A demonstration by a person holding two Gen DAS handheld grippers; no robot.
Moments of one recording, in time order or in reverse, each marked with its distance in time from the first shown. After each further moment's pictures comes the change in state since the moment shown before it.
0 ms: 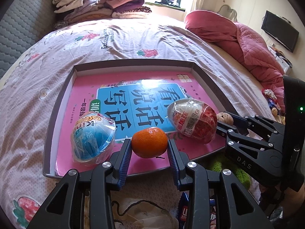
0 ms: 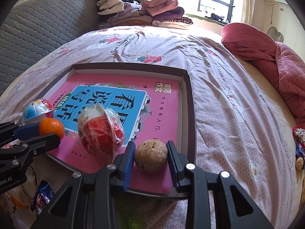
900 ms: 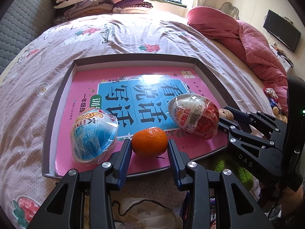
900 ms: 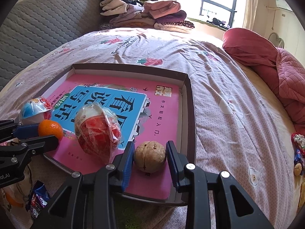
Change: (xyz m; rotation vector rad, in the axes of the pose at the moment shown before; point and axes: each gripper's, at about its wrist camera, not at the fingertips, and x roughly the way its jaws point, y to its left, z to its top) left arm 0.006 0.004 0.000 -0.012 0.035 -0.001; right arm 0.003 0.004 0.002 -0.033 -0.019 -0.015
